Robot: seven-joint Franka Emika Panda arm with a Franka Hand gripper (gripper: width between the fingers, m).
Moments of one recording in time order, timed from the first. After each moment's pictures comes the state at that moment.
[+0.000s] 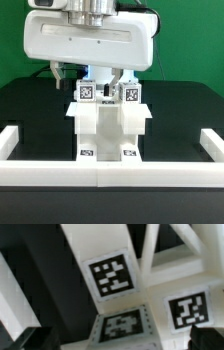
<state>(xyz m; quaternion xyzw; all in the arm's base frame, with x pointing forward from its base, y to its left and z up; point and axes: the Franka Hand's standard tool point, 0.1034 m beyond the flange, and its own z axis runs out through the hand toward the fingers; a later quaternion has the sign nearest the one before) 0.568 -0.076 0.112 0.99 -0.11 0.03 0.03</state>
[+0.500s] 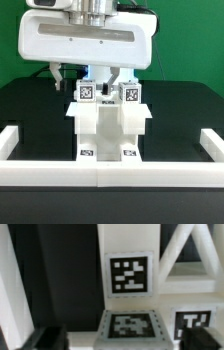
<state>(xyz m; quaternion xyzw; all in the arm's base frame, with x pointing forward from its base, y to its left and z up) 0.568 -0.077 0.112 1.00 -0.02 0.02 0.03</state>
